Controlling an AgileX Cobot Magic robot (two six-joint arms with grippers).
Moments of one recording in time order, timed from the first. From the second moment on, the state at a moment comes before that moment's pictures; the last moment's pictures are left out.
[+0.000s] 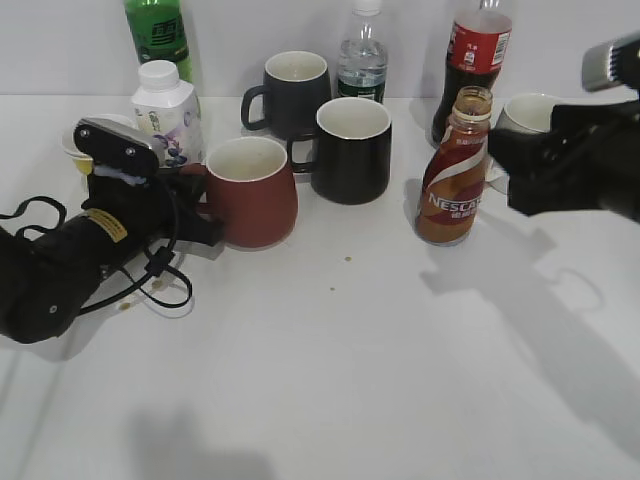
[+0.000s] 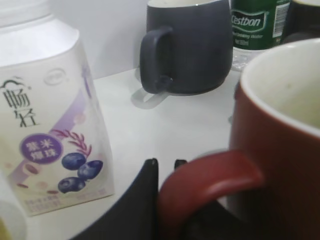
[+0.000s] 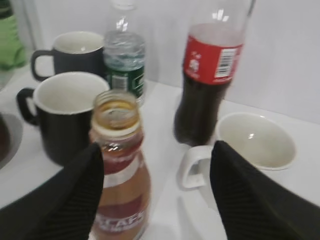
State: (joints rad) left arm -0.42 2.05 -0.70 0.05 -1.08 0.08; right arm 0.42 1.29 -0.47 0.12 -0.50 -0.20
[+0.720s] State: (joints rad) left arm -0.42 1.83 -0.52 0.07 -1.05 0.08; right arm 0.42 1.68 -0.41 -0.08 -0.83 0.02
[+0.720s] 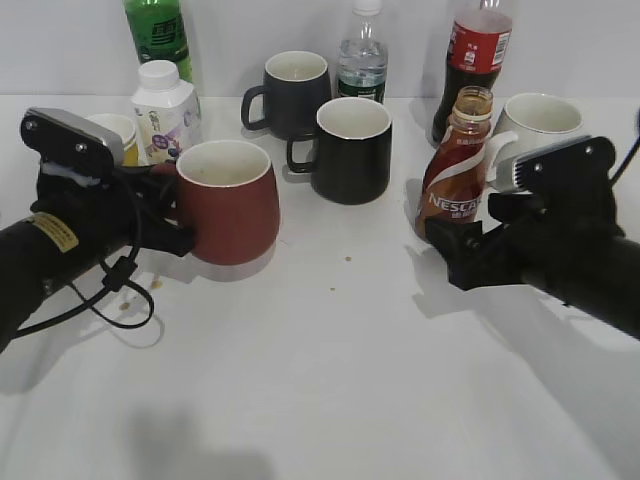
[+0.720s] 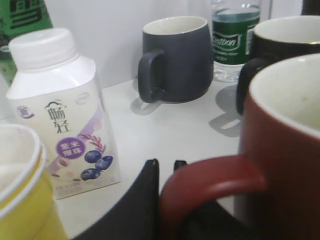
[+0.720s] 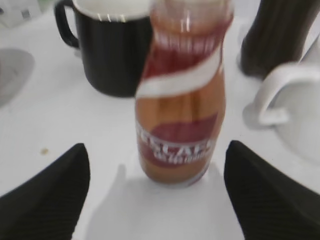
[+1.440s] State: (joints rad) left arm -0.55 1.82 -0.51 0.11 -1.04 0.04; right arm 0.42 1.94 -0.59 -0.01 -0.95 0.01
